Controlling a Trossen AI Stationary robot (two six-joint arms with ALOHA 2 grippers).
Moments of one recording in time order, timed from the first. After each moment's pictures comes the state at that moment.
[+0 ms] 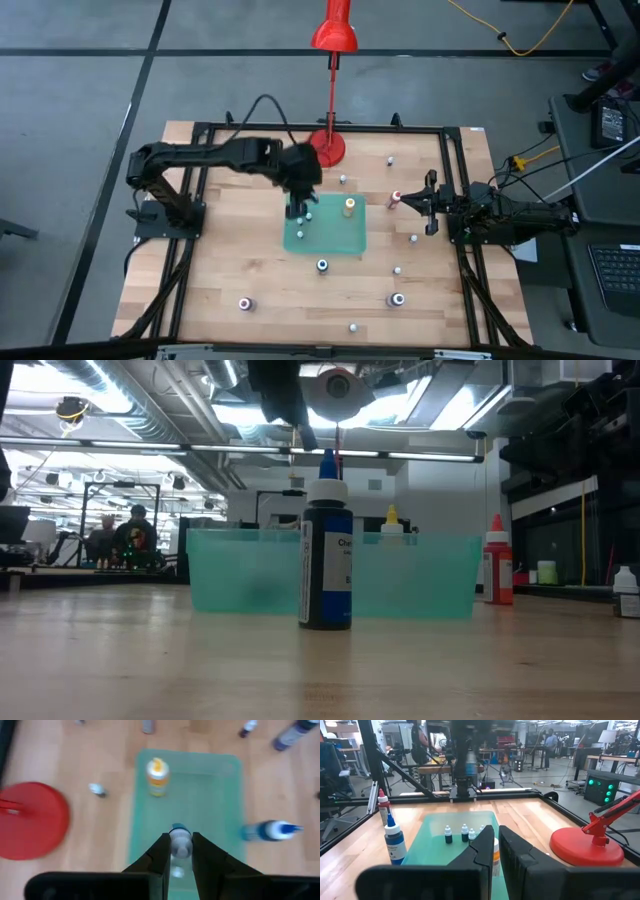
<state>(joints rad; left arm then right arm) 0.11 1.62 1.56 -0.91 0.08 -0.01 -0.05 0.01 0.01 0.03 0.05 0.02</state>
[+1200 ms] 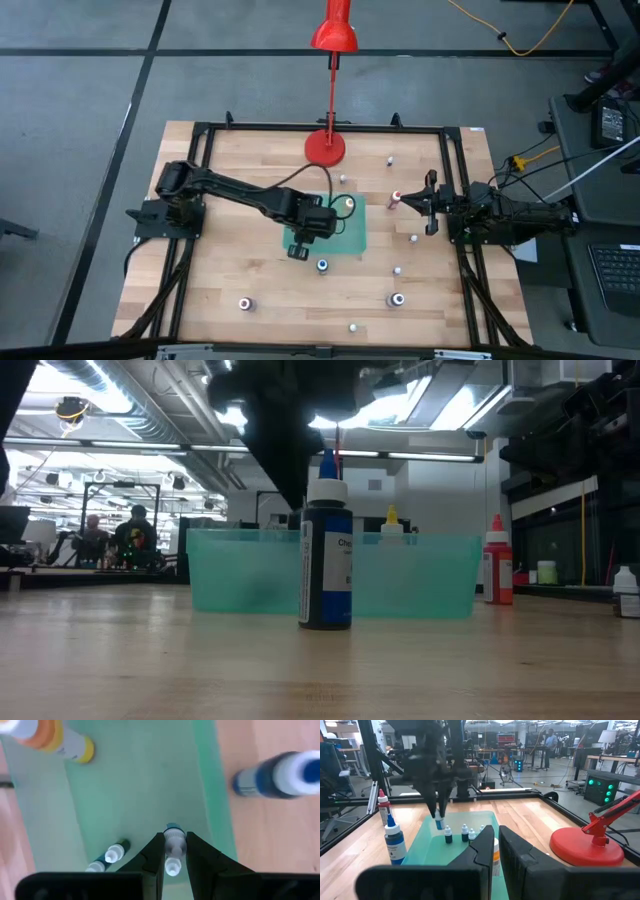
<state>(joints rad) -0.14 1.88 1.54 -0.92 -0.09 0.08 -0.05 0.01 0.01 0.03 0.05 0.02</state>
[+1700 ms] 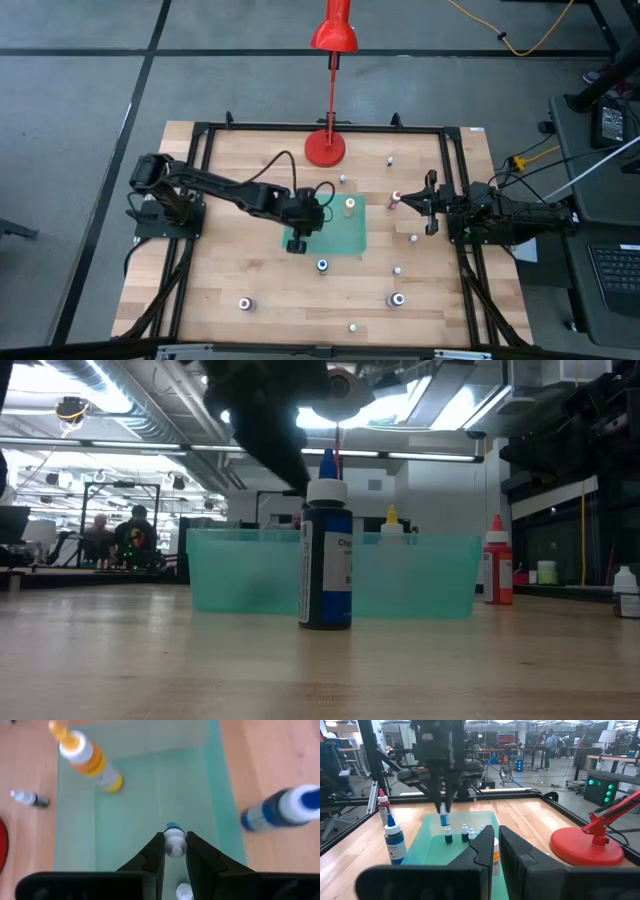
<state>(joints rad) -0.11 1.67 1.21 -0.49 -0.11 0.04 -0.05 0.01 0.01 0.03 0.05 0.02</state>
